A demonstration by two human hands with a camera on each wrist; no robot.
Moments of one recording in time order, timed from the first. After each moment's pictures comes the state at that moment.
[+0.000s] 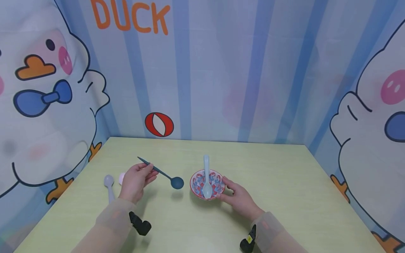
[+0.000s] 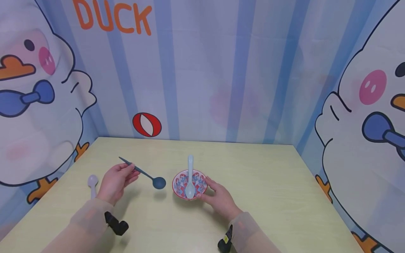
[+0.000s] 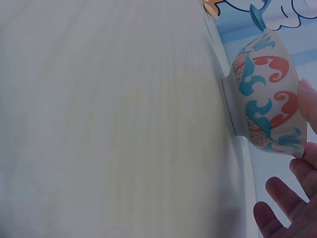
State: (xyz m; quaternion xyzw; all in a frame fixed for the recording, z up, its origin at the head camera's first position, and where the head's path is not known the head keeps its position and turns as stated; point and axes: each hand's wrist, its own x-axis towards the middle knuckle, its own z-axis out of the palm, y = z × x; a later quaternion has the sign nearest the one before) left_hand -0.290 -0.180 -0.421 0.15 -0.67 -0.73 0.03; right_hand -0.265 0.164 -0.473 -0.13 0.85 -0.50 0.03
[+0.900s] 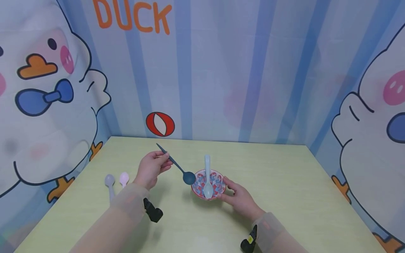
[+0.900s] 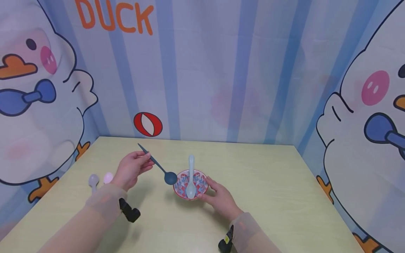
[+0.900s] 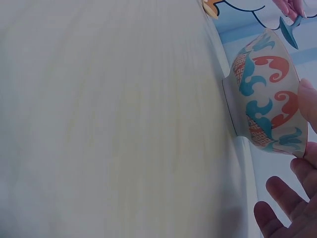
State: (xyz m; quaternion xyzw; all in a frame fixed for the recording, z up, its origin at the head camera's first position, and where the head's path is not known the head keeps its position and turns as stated) left_hand -0.309 -0.142 -0.391 0.10 -0.70 -0.71 0.01; right_hand -0.267 0.163 -0.477 -0.12 0.86 -0.50 0.03
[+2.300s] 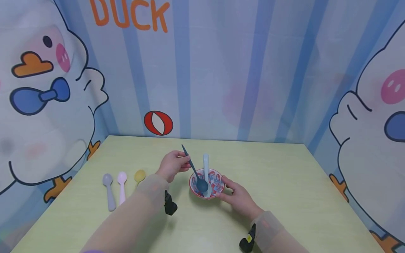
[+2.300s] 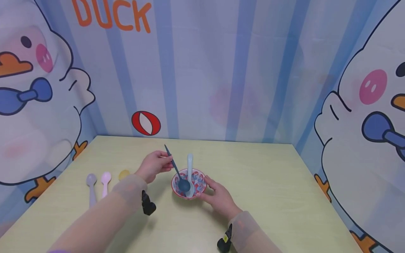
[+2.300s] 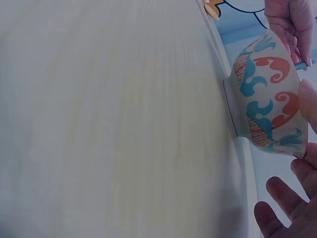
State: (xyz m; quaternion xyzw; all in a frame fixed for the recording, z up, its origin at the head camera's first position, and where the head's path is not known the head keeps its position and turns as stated) left_hand -0.338 -0.087 -0.403 0.06 -0.75 -0.65 -0.07; right_hand -0.269 0.165 -0.477 -0.13 0.86 -0.50 0.03
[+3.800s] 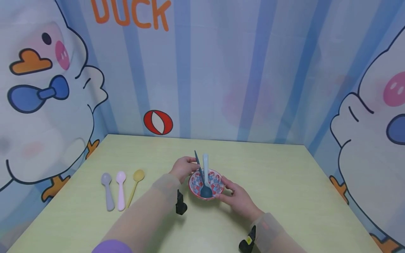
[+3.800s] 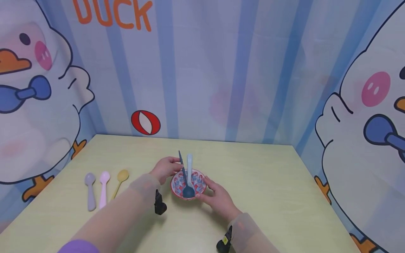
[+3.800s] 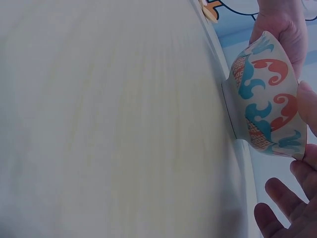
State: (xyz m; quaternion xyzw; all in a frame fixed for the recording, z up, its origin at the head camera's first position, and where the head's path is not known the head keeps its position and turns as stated) left_hand -0.353 -0.054 -0.435 0.06 -0.79 -0.61 -0.10; right_hand -0.268 0.163 -0.475 -0.12 0.86 -0.49 0.03
